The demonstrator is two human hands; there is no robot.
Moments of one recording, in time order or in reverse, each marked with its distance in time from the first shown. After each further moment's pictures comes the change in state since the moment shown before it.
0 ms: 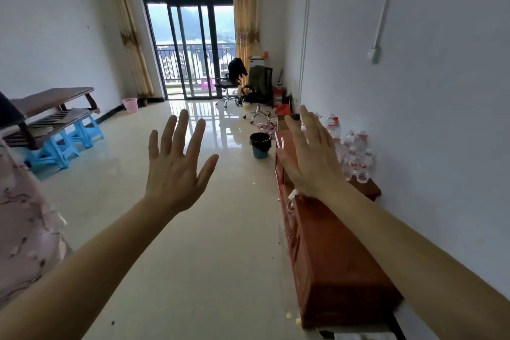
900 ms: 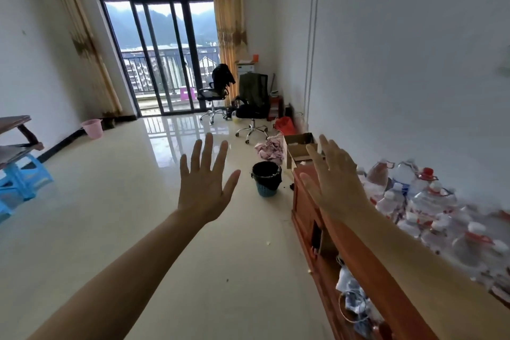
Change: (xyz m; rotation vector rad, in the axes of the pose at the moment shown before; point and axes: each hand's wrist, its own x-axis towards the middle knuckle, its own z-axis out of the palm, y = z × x) left_hand 0.501 -0.280 0.565 -0.137 -0.185 0.047; right_hand 0.506 0.181 0.544 -0.181 -0.148 0.114
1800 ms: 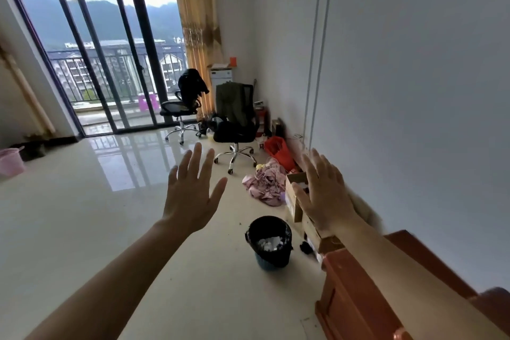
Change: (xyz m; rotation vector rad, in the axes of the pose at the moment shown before) left_hand 0.640 -0.296 0.383 -0.117 -0.054 0.085; right_hand 0.639 0.092 0.407 0.067 -0.101 0.171
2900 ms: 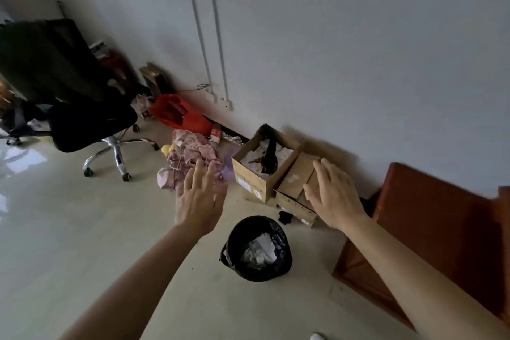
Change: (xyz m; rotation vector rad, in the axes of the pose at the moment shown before) left_hand 0.491 -0.142 0.511 -0.287 -0.590 0.377; right_hand 0.340 0.141 0.356 -0.158 -0.272 0.858
